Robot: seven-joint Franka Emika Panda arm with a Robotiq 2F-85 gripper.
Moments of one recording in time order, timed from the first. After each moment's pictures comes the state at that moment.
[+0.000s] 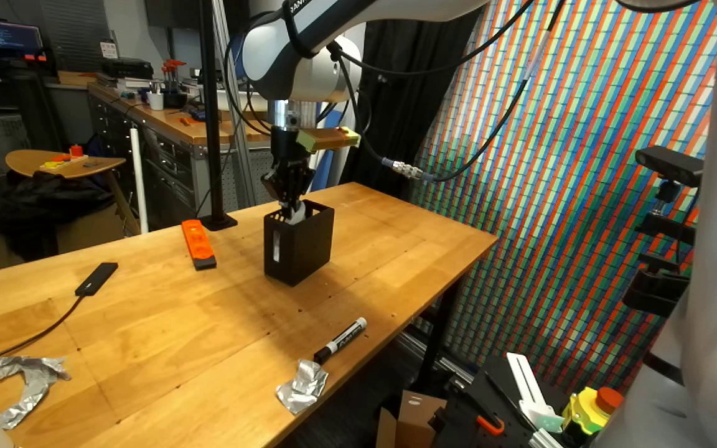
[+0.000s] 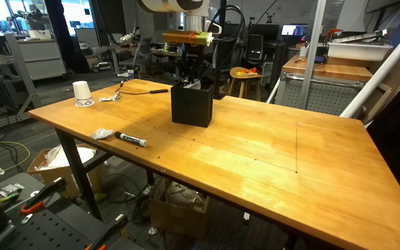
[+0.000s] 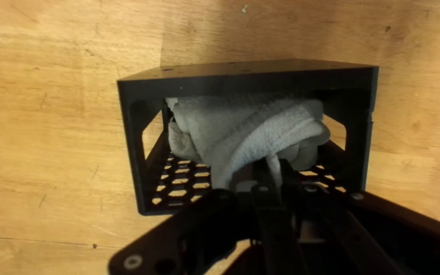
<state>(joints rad) -0.06 0.32 0.00 -1.81 0.00 2.11 -0.23</state>
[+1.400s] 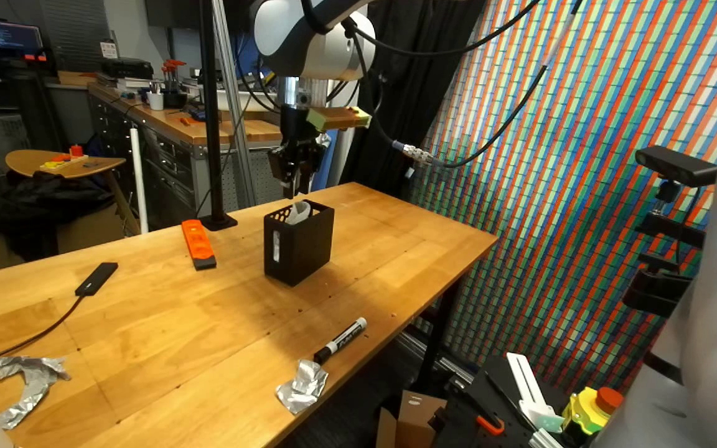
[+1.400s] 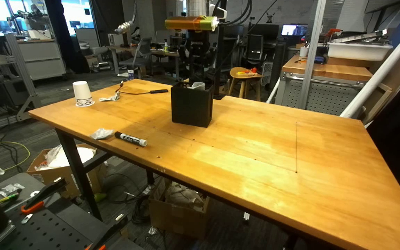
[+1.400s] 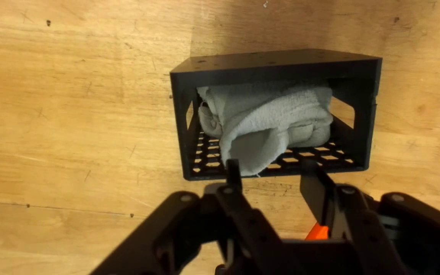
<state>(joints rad) -0.07 0.25 -0.02 -1.81 -0.02 2.11 -0.23</state>
